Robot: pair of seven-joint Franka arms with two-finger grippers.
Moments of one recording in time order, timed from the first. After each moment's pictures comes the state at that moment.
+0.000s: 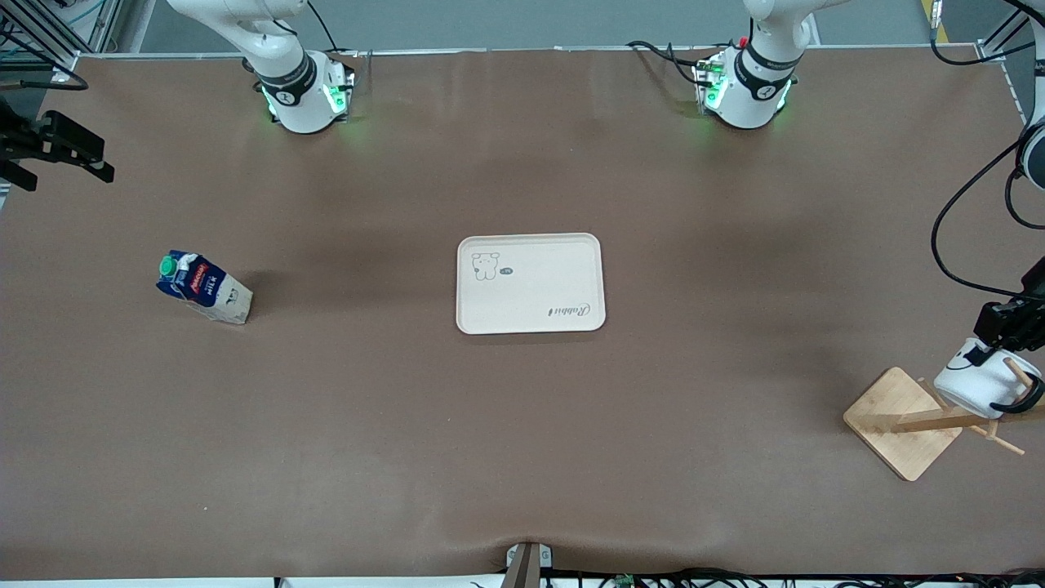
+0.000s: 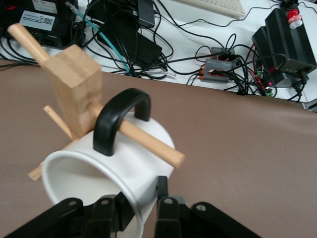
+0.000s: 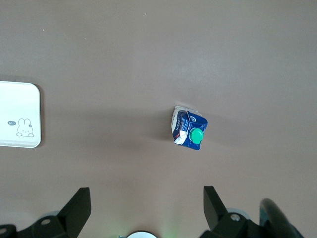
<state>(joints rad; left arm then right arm) 0.31 0.18 -0.03 -1.95 -0.74 2.50 0.78 -0.03 -0.07 -0.01 -1.54 0.01 1.43 -0.15</state>
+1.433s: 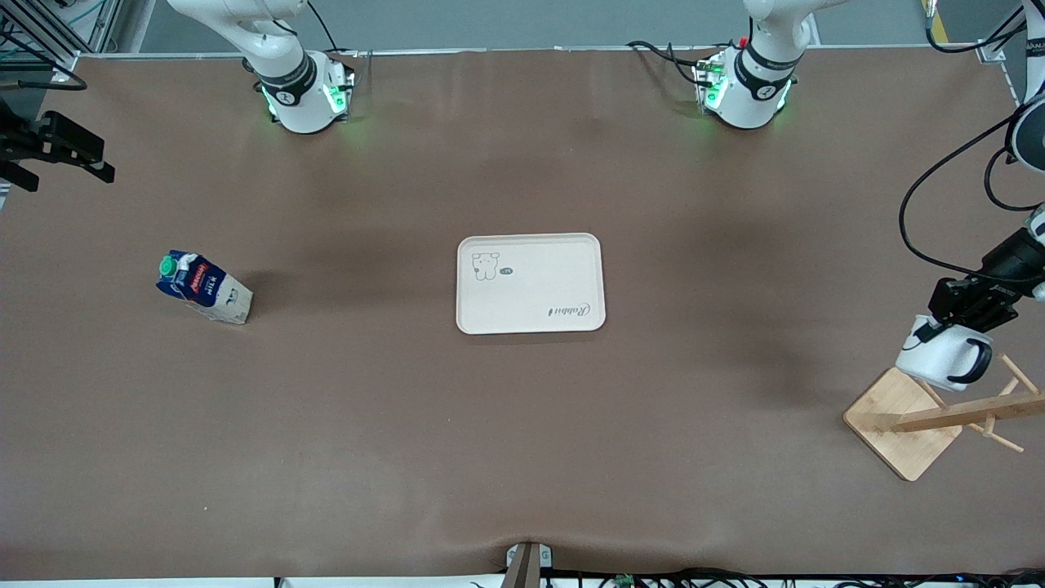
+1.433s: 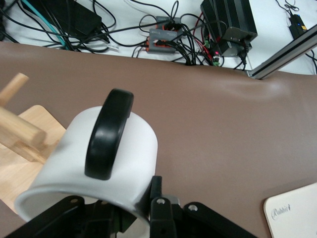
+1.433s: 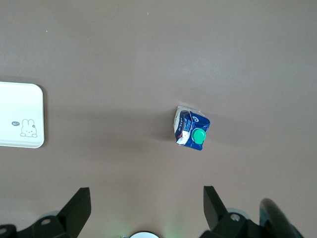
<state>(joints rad) 0.31 0.09 -0.08 -2.00 -0.75 2.31 0.78 -0.03 -0.07 -0.01 -1.54 0.03 1.43 -0.15</state>
